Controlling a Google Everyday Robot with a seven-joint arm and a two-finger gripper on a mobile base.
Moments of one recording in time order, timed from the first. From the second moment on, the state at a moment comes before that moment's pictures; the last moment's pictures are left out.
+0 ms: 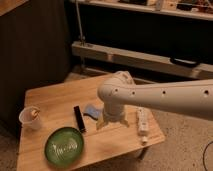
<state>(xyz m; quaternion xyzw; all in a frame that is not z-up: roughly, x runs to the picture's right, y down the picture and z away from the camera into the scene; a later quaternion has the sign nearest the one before) 0.032 0.168 0.673 -0.24 -0.27 -0.69 0.63</state>
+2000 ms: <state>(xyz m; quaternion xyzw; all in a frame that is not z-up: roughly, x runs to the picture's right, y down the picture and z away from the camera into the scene) 0.031 0.168 0.672 -0.24 -0.27 -0.69 0.63</state>
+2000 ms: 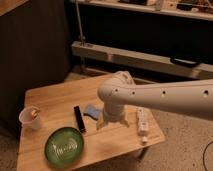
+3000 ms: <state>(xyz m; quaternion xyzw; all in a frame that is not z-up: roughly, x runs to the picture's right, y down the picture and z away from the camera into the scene) -0.121 0.162 0.649 0.02 -0.46 -0.77 0.44</state>
